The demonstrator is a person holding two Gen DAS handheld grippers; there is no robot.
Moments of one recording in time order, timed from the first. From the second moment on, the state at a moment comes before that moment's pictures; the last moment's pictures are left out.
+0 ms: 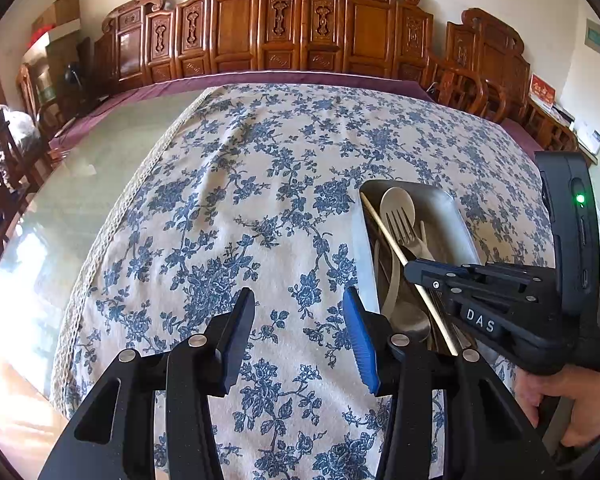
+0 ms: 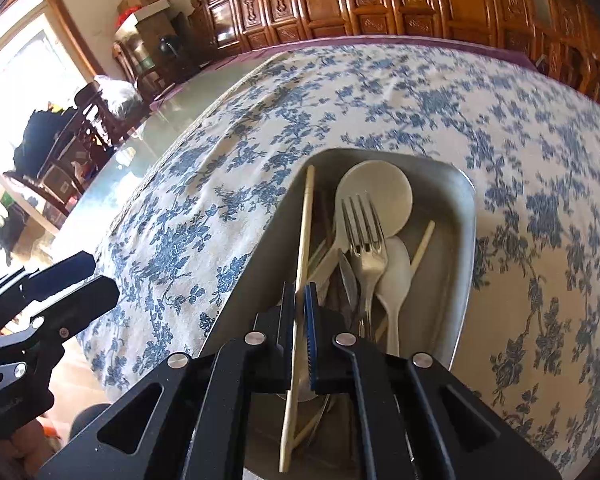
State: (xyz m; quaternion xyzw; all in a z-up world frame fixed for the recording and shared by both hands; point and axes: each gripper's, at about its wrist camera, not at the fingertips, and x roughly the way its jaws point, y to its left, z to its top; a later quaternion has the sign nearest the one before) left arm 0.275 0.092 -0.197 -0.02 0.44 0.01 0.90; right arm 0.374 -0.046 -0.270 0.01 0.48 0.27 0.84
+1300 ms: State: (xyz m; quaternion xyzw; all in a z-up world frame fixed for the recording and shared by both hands) left arm 0.278 0.070 -0.192 -0.02 0.41 0.01 0.91; right arm 0.340 -0.131 -0.223 -0.03 0.36 0.19 0.91
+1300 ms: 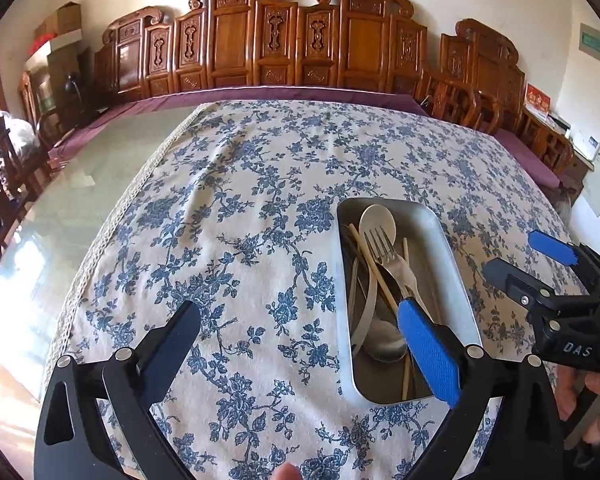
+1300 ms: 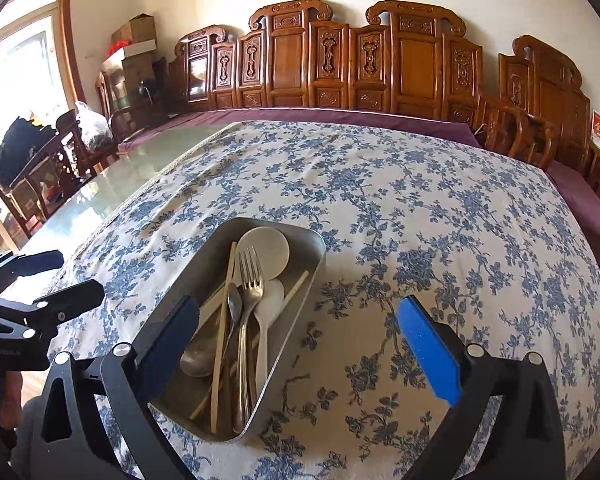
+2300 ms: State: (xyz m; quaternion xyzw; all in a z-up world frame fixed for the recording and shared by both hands) left arm 0.223 0.015 -0.159 0.00 0.40 -0.02 0.91; right arm 0.257 -0.199 -0.179 -0.01 0.34 0.11 0.93
